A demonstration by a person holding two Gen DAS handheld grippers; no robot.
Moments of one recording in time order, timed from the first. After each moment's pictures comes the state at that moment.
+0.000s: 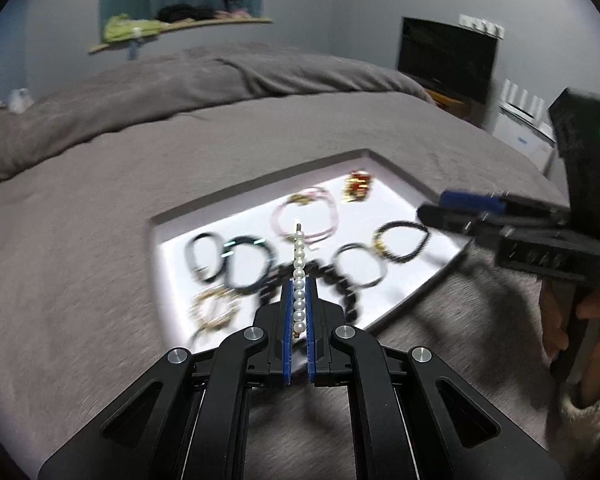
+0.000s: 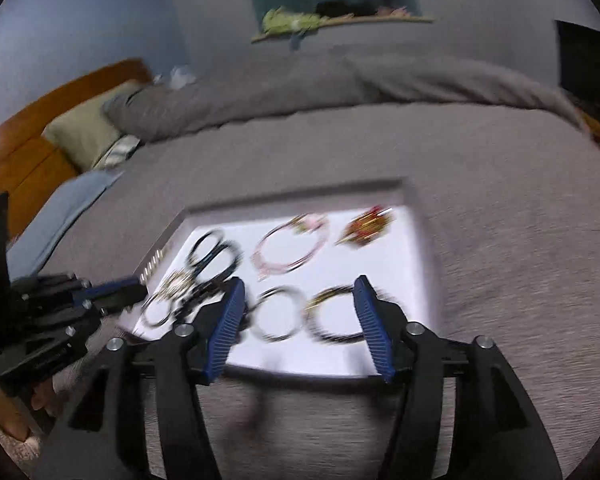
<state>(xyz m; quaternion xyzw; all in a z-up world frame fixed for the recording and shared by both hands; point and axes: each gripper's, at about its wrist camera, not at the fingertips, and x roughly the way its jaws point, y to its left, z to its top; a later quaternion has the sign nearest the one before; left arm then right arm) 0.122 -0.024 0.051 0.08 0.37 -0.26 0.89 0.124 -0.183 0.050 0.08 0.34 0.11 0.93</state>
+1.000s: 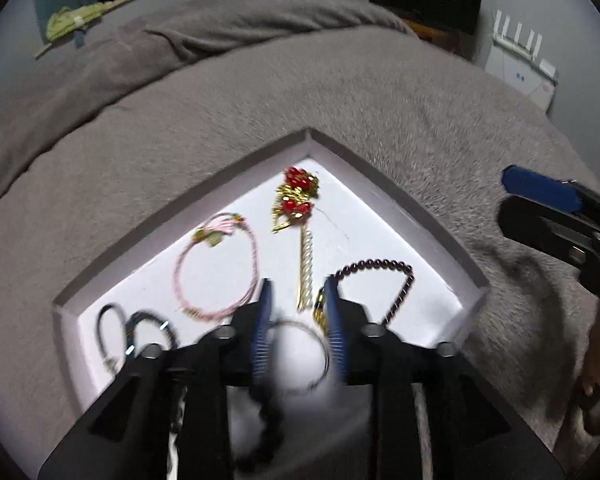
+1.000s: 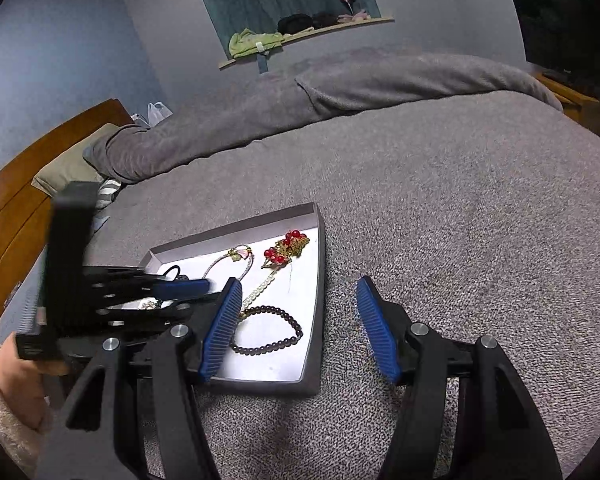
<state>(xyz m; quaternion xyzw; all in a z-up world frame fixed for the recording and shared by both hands) 0.183 -0.131 0.045 0.15 0.44 -0.27 0.85 0.119 -0.262 0.054 0.14 0.32 0.09 0.93</state>
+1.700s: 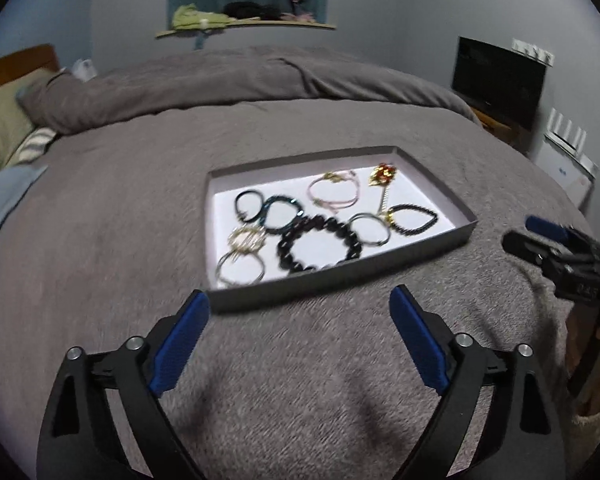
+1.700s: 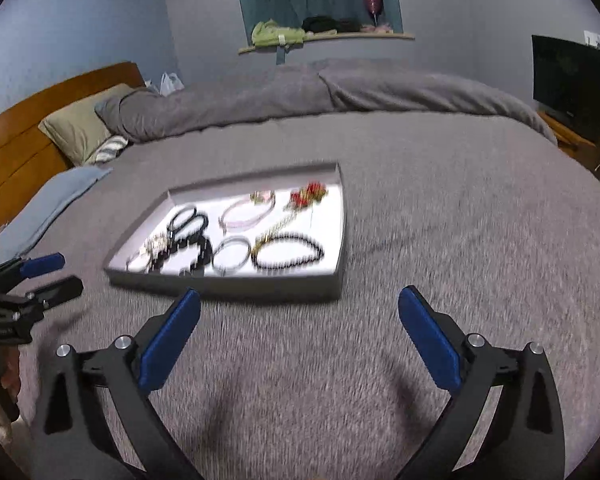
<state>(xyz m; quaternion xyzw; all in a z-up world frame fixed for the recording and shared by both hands) 0.038 -0.002 0.056 0.03 0.36 -0.13 0.92 0.047 -0.222 0.036 0.05 0.33 0.09 0.94</state>
